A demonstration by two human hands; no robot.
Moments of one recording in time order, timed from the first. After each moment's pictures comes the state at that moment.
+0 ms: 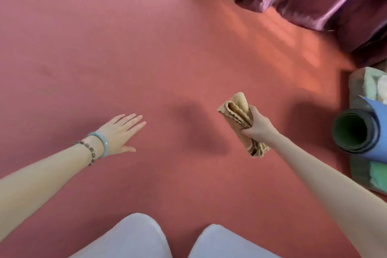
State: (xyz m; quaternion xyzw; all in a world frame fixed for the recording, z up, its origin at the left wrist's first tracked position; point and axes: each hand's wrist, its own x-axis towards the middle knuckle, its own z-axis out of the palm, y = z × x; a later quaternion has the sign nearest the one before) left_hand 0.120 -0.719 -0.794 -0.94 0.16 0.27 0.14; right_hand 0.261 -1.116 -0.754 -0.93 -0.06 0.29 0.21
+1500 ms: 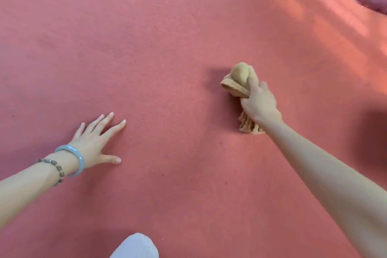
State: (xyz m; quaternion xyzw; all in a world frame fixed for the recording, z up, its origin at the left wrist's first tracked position) left_hand 0.063 -0.641 -0.896 -0.94 -0.11 0.31 -0.06; right_hand 0.313 -0.984 -0.880 -0.98 -0.09 0.11 0.12
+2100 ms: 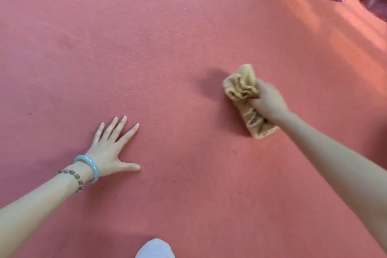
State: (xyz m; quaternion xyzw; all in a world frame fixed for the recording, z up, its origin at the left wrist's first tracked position) left_hand 0.048 -0.639 -0.920 -0.96 -0.10 0.25 -0.09; right_hand 0.337 -0.961 -0.876 -0.96 -0.17 0.18 0.15
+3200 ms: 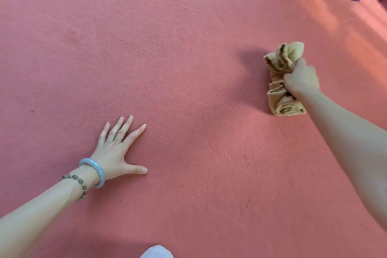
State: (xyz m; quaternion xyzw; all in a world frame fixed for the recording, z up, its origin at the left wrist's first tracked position) left_hand 0.046 -0.638 -0.924 -0.96 -0.11 0.22 -0.12; right_hand 0.405 -0.959 -0.872 -0.99 0.02 0.09 0.08
